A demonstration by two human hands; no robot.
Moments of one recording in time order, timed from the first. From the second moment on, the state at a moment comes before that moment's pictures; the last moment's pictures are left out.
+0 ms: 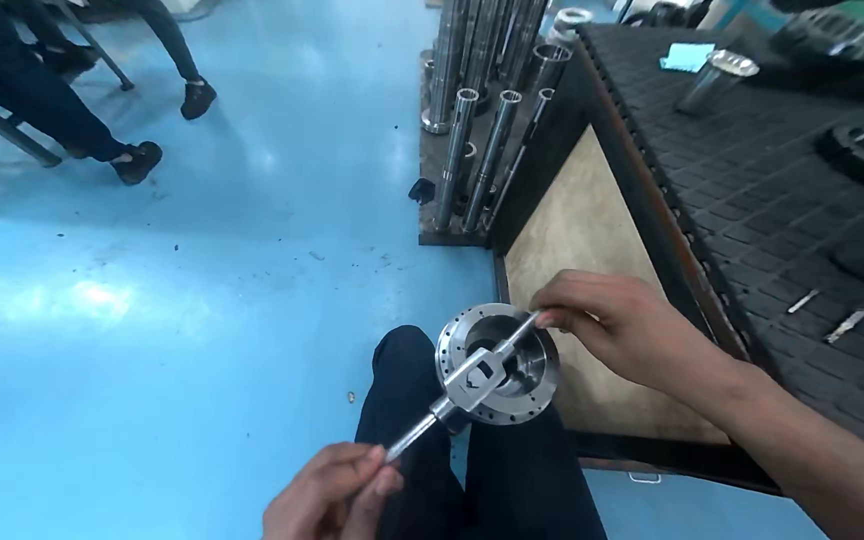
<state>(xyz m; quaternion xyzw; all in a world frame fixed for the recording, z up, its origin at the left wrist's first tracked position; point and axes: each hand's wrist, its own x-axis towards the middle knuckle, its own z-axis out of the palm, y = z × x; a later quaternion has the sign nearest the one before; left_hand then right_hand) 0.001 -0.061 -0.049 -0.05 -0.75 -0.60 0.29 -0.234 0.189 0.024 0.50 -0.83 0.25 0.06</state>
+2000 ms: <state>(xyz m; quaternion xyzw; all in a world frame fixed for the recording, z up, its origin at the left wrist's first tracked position) 0.006 -0.089 -0.019 -0.07 -0.75 -0.65 0.10 -0.221 0.164 0.044 0.49 -0.84 0.22 -0.01</state>
